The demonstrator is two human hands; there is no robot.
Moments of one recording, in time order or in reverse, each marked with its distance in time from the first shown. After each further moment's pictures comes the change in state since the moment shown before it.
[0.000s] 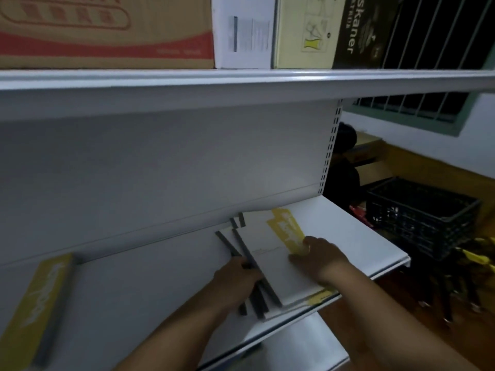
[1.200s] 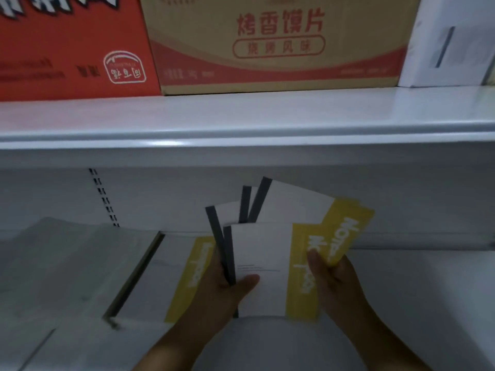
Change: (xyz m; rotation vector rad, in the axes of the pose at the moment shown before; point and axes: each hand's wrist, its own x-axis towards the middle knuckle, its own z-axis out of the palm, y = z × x) left_hand -0.094 -0.076 -0.163 -0.375 0.567 0.297; right_hand -0.042 -0.184 0.076 1.142 -0.048 -0.683
